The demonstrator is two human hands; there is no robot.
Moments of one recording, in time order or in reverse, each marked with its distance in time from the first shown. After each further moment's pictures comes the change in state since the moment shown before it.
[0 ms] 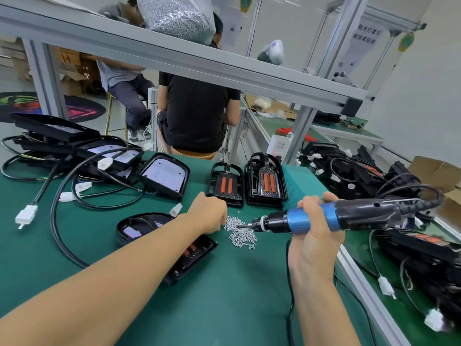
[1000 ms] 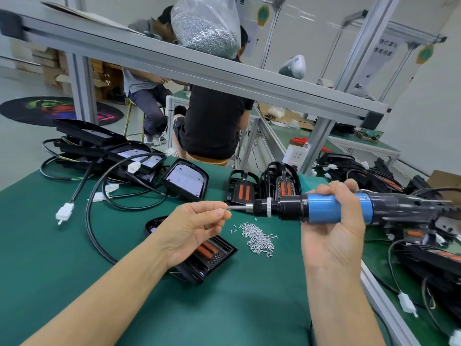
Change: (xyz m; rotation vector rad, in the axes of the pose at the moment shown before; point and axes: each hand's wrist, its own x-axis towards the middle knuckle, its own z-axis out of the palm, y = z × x) left_hand -0.122 -0.022 -0.030 -2.120 0.173 -0.093; right_hand -0.022 -0.026 0.045 0.387 -0.228 0.124
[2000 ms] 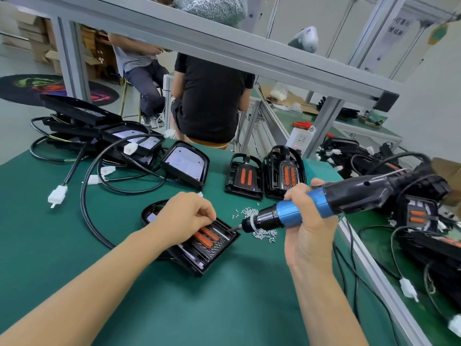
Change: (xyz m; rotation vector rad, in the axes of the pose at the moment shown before) left_hand 0.016 -0.006 -0.028 1.502 0.081 0.197; right_hand -0.002 0.040 -0.038 -0.406 -0.088 -0.042
